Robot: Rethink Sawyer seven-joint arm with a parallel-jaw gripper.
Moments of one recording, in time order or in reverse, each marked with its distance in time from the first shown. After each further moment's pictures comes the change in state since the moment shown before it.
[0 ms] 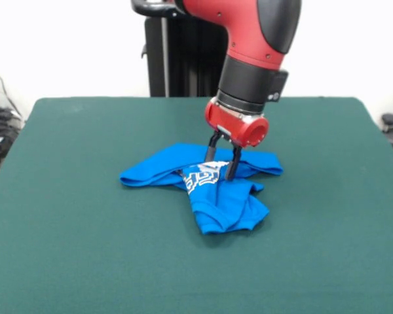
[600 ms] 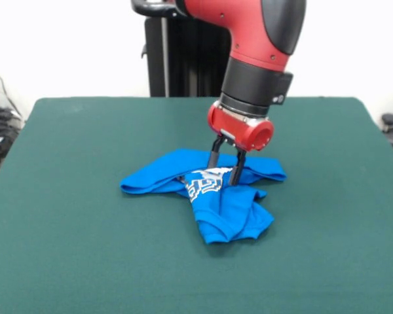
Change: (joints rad) arm 0.005 0.002 0.000 -0.035 0.000 0.012 0.000
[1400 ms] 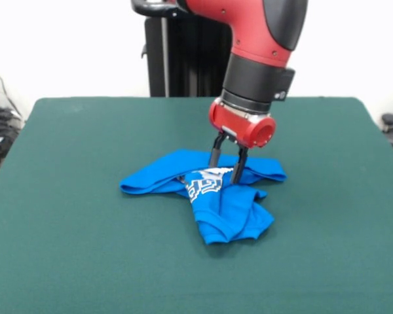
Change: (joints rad) arm 0.010 -0.017 -0.011 -0.001 0.000 0.034 0.000
